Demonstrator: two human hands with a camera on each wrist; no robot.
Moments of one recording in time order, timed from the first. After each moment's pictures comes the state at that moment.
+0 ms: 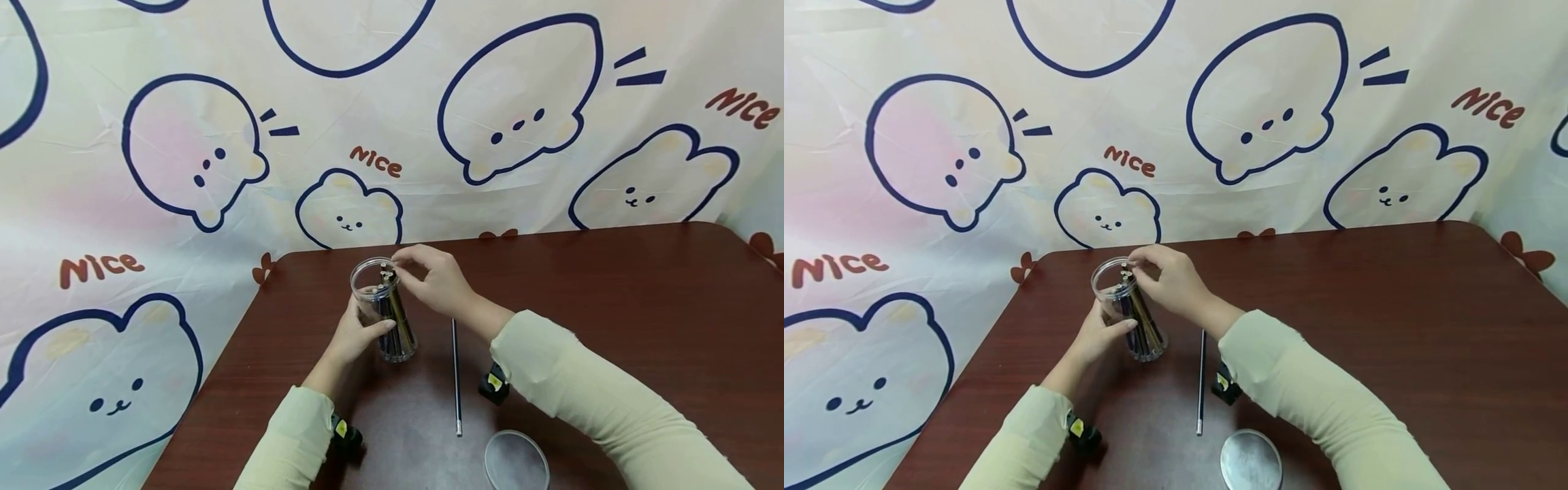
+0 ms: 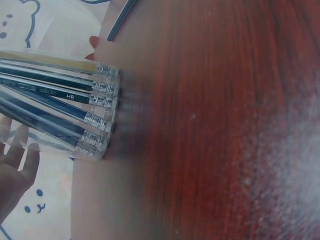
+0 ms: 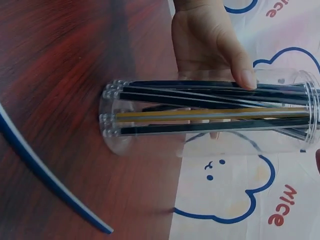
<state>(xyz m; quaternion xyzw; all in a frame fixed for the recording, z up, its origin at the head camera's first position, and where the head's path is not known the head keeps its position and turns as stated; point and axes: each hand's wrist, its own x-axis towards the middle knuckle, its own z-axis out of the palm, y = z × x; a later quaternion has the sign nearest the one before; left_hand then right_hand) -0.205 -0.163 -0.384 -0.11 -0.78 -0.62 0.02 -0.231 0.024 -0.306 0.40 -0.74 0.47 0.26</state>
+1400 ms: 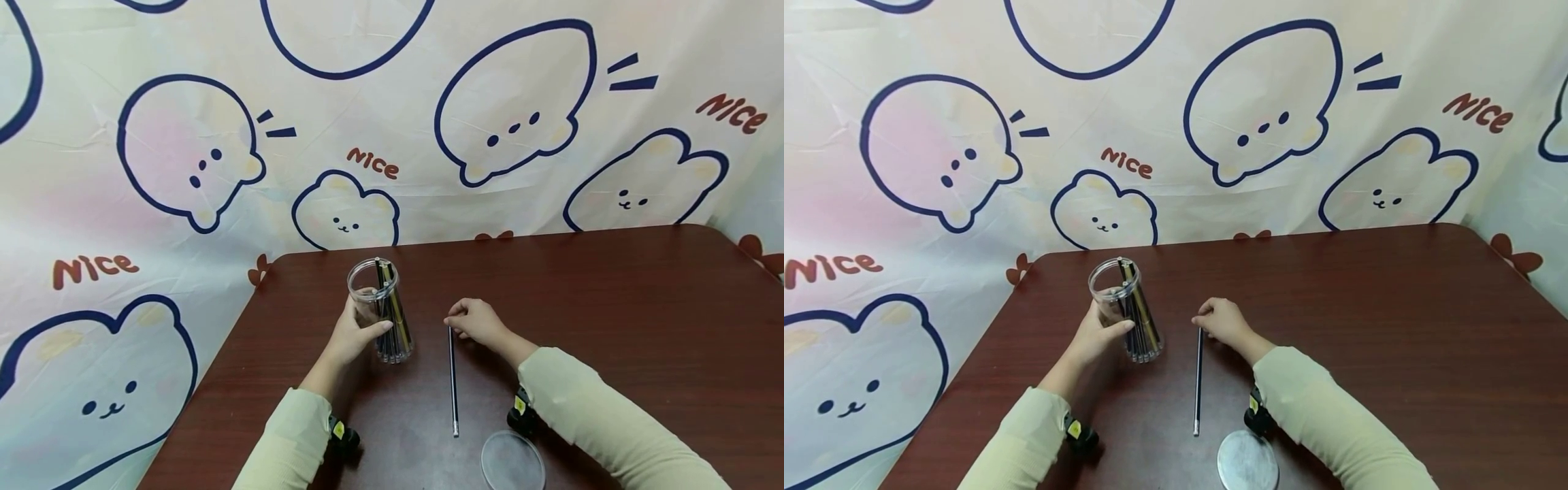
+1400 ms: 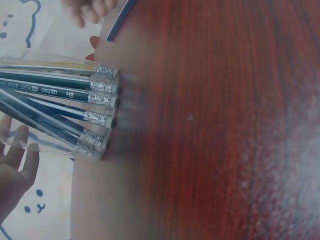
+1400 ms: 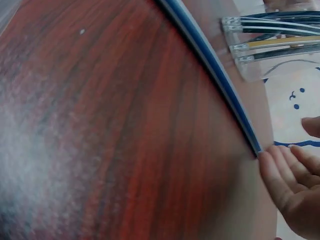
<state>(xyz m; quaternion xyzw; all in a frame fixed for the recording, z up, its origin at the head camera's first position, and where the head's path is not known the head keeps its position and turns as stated) -0.193 -0.155 -0.366 -0.10 -0.78 -0.61 0.02 -0.243 0.078 -0.407 0.10 -0.83 0.54 -0.11</state>
